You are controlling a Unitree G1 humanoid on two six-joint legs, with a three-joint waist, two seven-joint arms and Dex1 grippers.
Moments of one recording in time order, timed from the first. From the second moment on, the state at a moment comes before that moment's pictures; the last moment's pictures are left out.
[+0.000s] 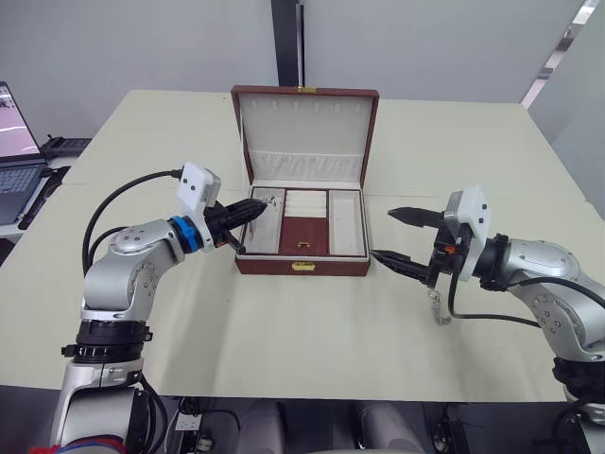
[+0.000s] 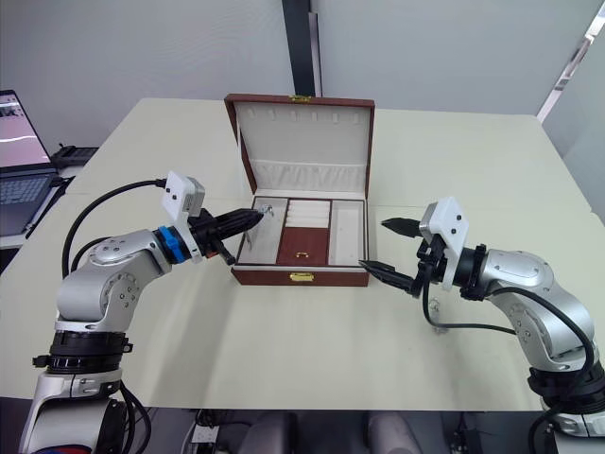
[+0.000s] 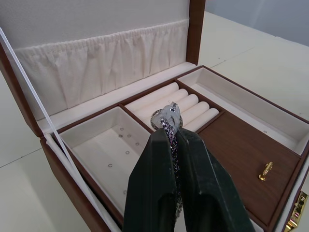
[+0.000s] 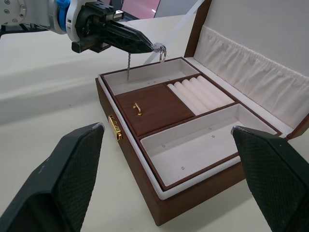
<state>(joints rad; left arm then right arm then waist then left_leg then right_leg) -0.50 0.60 0.10 0.02 -0.47 0.56 -0.82 -0.34 -0.69 -0.02 -0.42 0.57 0.58 0.82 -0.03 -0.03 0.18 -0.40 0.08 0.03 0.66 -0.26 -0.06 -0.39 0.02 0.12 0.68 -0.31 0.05</state>
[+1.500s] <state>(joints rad) -0.07 0.93 0.41 0.21 -0.42 0.37 -0.98 -0.13 -0.85 -0.24 0.16 0.41 0.29 0.99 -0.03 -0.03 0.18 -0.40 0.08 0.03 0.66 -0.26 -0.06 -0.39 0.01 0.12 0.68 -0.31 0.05</state>
